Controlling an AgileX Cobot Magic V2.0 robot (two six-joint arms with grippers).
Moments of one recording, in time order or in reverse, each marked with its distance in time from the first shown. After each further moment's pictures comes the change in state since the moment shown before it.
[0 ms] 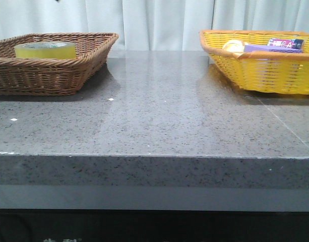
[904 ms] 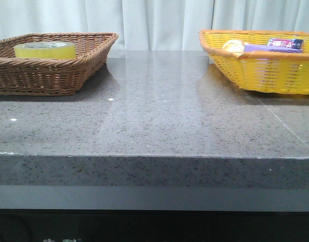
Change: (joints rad) left arm -0.192 -0.985 1.094 -0.018 -0.501 -0.051; right arm 0.000 0.000 0.000 -0.033 0.000 0.005
